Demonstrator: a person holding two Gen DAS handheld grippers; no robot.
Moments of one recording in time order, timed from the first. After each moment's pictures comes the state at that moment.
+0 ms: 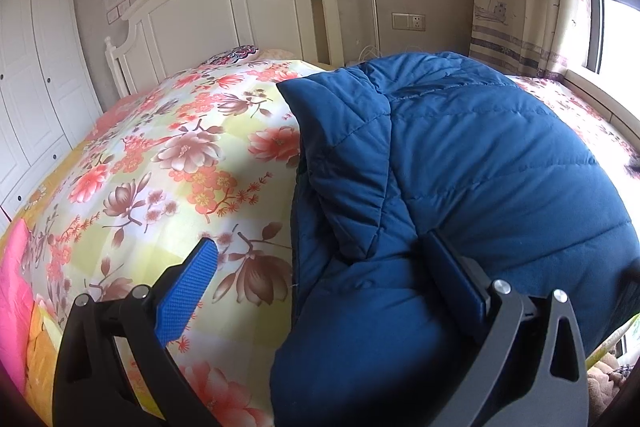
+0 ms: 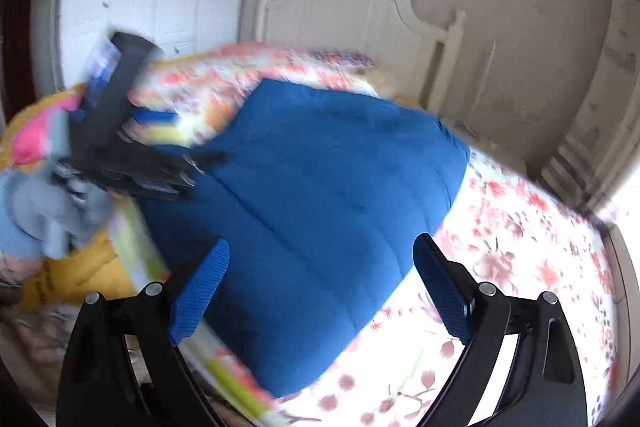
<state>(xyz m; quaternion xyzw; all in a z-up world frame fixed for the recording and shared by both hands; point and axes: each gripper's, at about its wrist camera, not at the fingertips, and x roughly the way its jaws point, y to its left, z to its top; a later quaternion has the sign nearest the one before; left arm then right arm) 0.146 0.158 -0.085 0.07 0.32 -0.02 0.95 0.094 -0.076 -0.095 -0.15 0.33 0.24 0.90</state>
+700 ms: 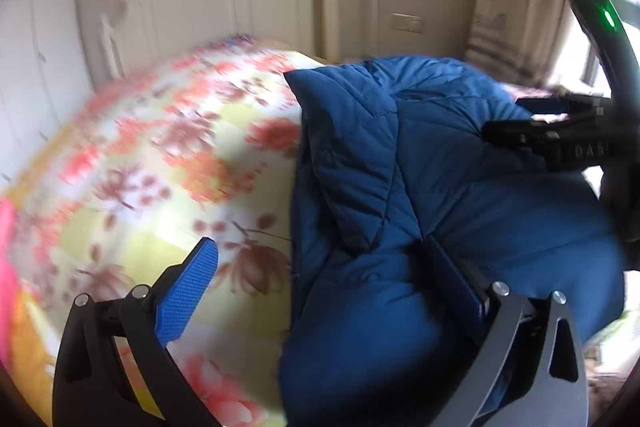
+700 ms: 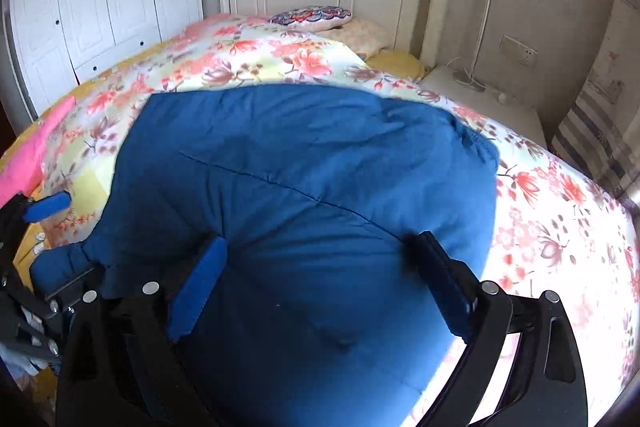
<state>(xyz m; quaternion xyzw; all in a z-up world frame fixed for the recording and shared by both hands) 0.147 0.177 -0.079 0.00 0.34 -0.06 0.94 0.222 -0.068 -0.056 -0.09 0.36 0.20 0.91</state>
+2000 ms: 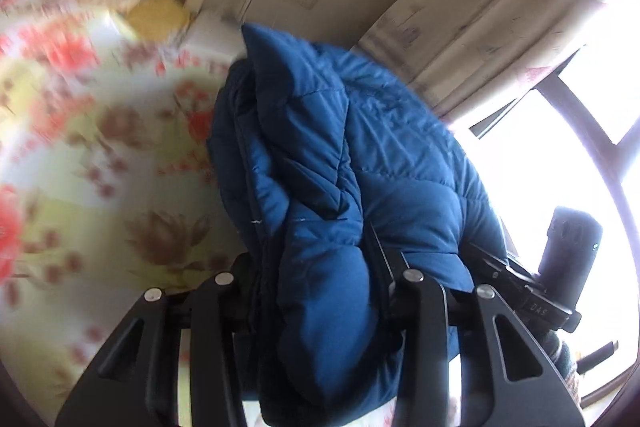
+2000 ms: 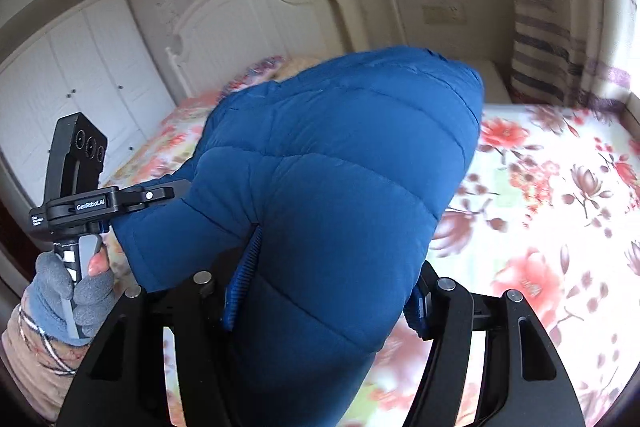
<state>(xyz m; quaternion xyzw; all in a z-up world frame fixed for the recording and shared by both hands) 0.363 0.024 -0.057 -0.17 0.43 -0.29 0.84 0.287 -0.249 -0.064 0.09 0.37 0.16 0.91</state>
